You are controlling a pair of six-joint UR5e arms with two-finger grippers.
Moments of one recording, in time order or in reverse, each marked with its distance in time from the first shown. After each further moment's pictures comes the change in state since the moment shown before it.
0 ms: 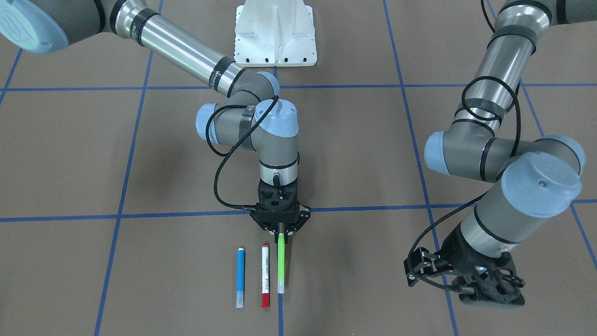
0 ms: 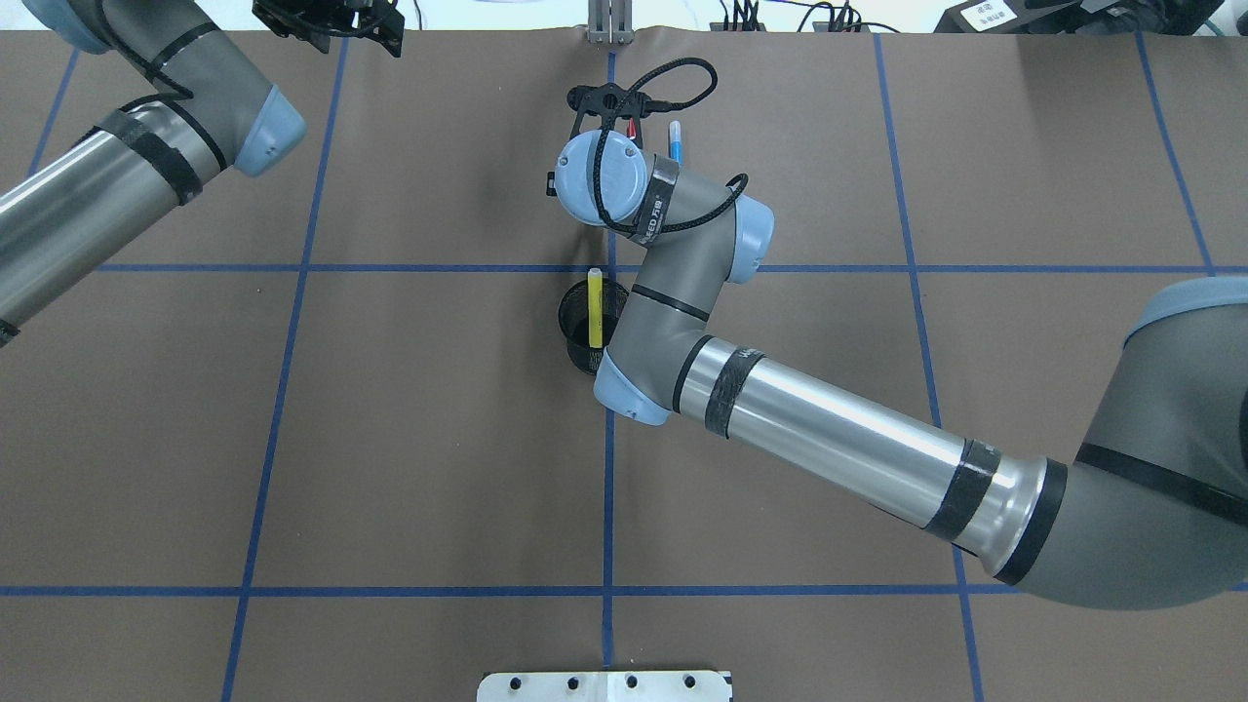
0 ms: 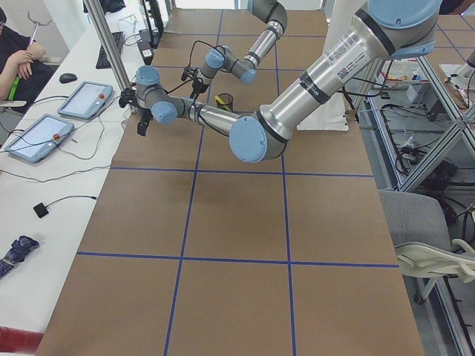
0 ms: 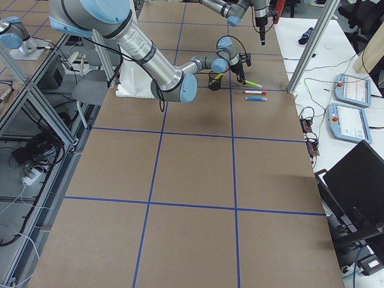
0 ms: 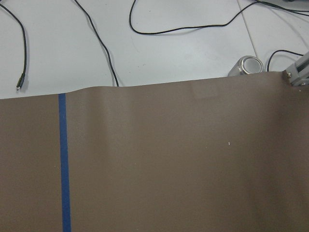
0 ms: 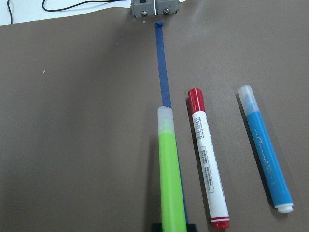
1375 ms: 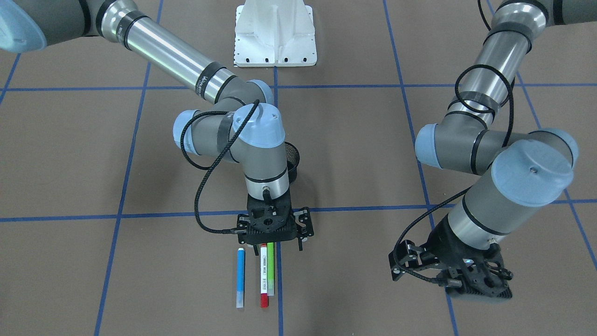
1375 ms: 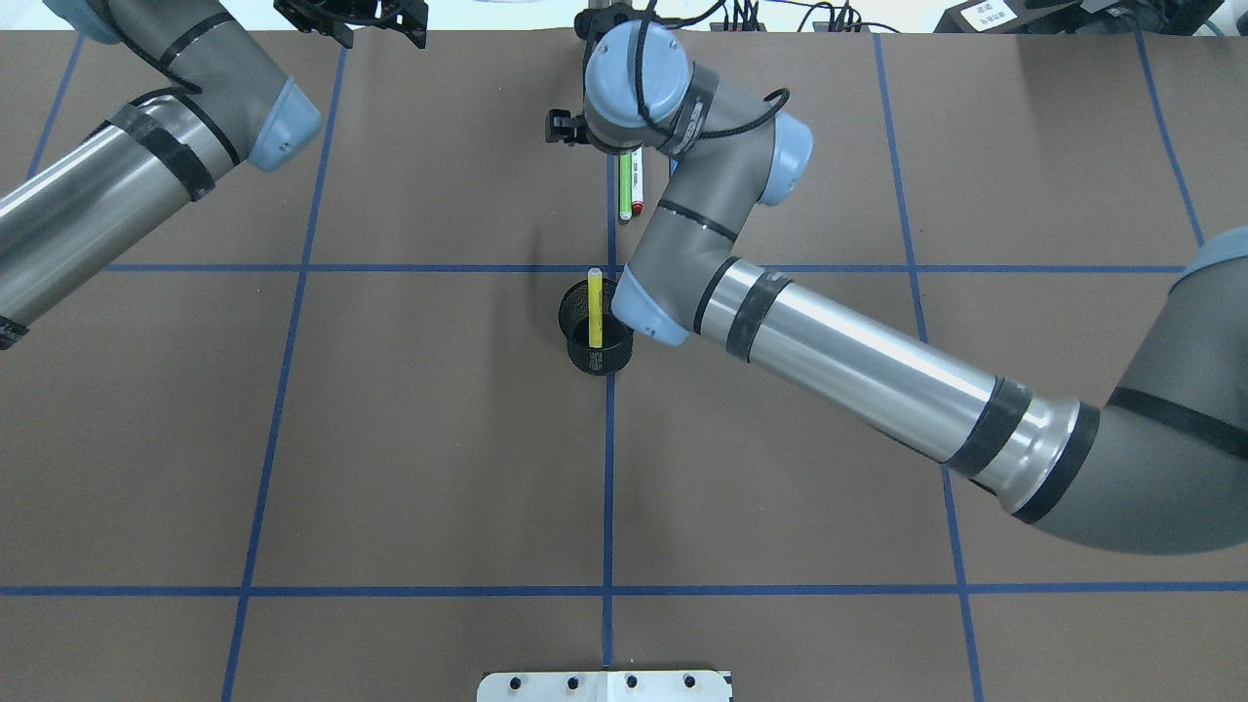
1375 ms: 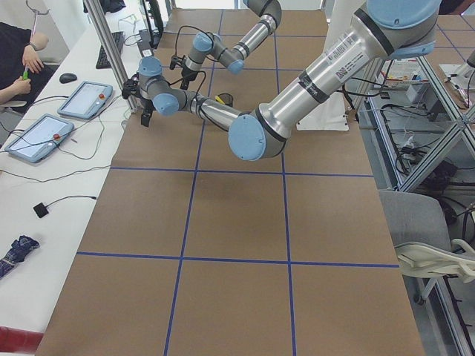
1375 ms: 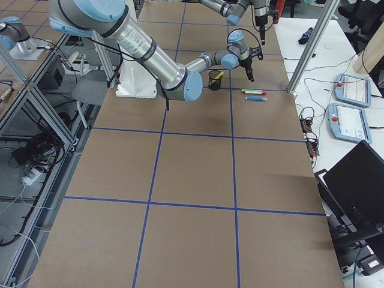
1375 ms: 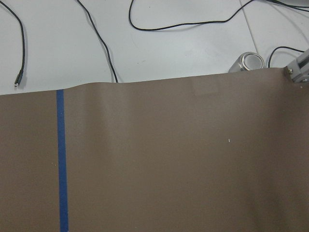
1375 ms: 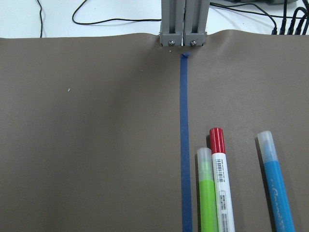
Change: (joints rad) left arm 0.014 -0.015 -0.078 0.047 -0.057 -0.074; right arm 0.145 0.008 0.060 -0.022 0.243 -0.189
